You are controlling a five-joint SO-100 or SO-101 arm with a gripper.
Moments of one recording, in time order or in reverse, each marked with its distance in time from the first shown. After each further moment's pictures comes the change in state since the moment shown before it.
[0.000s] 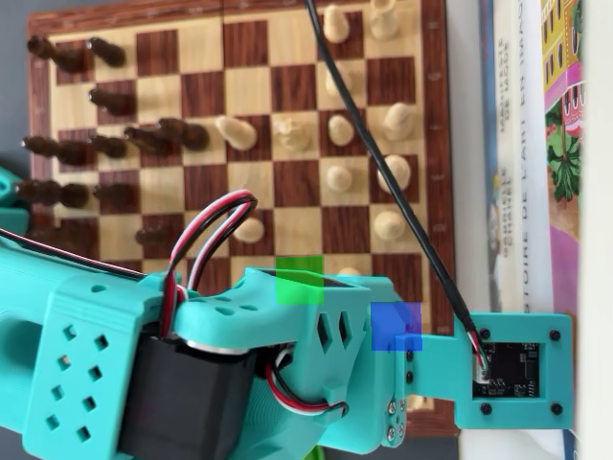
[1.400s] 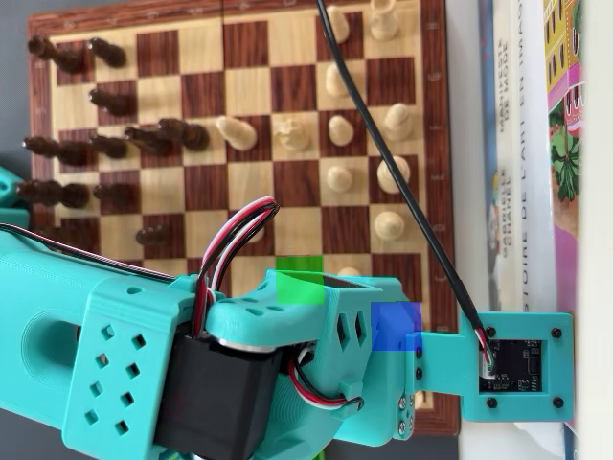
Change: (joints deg) arm 0.1 -4.0 -3.5 0.0 0.0
